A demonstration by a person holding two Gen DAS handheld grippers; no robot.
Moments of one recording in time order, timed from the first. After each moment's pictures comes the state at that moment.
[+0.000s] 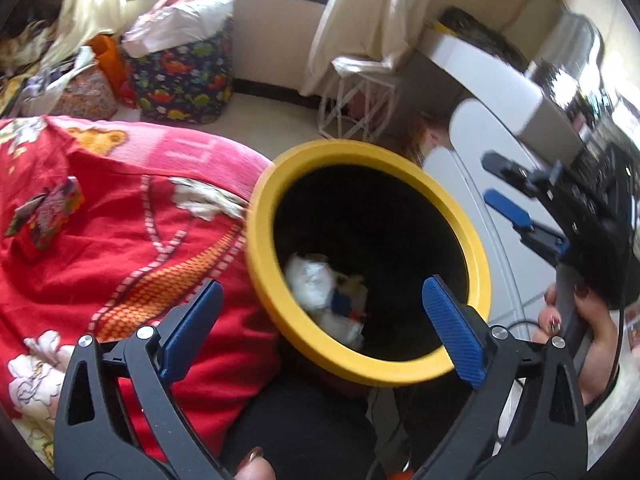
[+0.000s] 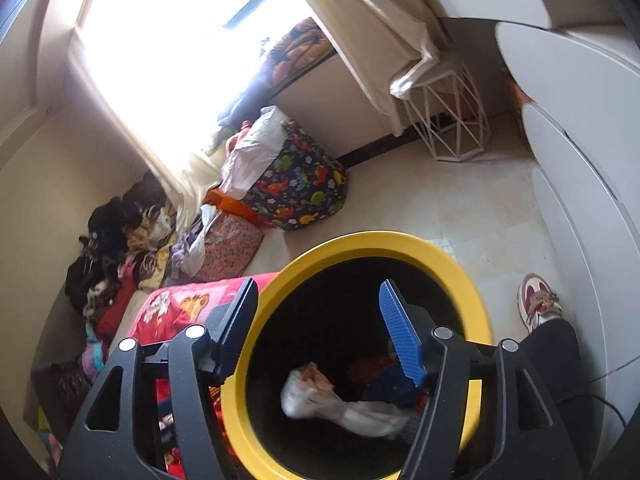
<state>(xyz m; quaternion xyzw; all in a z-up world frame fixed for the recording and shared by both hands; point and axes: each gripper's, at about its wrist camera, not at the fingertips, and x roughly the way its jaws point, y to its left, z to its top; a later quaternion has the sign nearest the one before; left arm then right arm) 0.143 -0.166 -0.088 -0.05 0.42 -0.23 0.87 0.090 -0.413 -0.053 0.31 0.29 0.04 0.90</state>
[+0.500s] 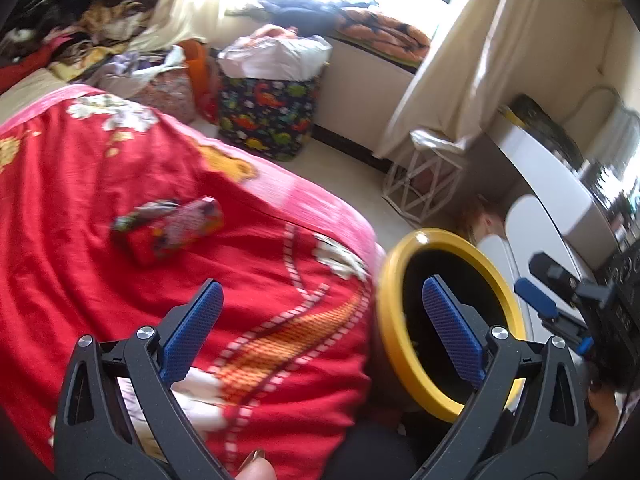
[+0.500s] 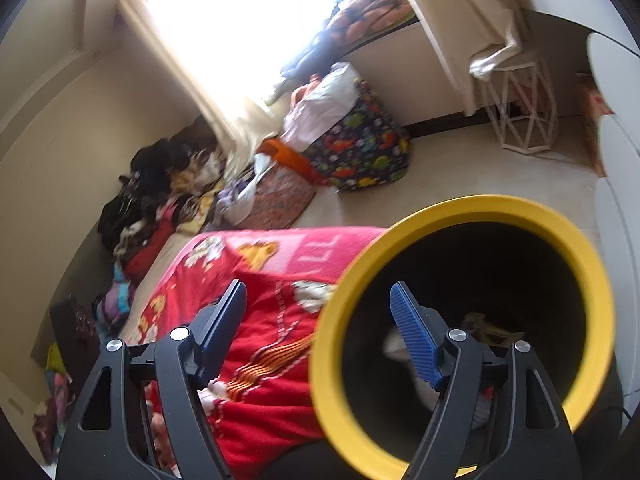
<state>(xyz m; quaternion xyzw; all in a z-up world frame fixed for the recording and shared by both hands) 0.151 -0.060 -0.066 -0.14 0.37 -0.11 0.91 0.115 -0.315 -0.032 0.26 0.33 0.16 0.89</state>
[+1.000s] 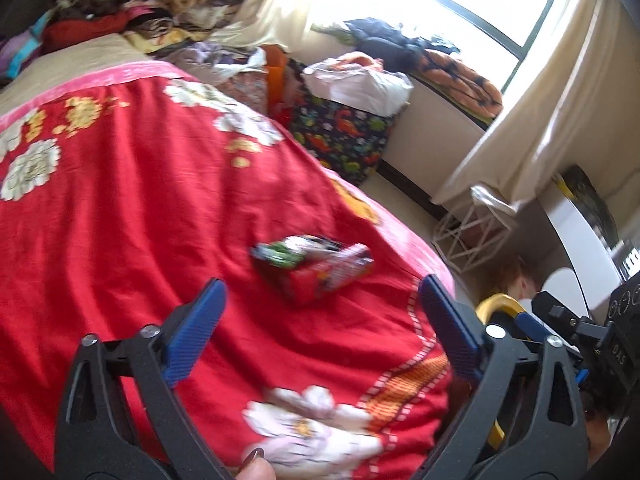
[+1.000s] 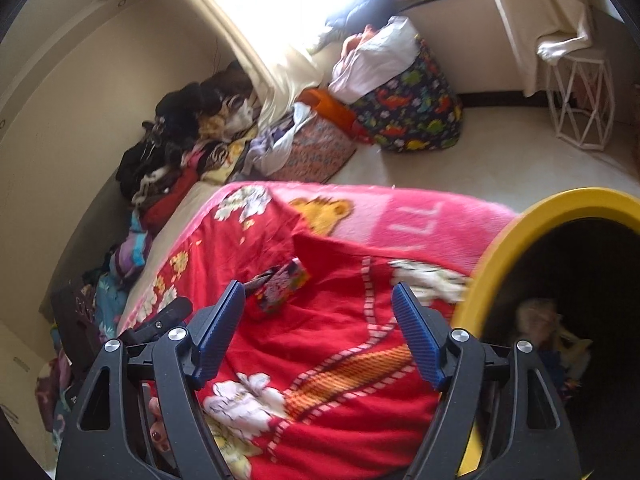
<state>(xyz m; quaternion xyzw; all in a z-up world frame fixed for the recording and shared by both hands) 0.154 0.066 -0.072 -0.22 0.35 -0.01 0.91 0.180 -0.187 -0.032 0.22 0.39 0.23 0.87</state>
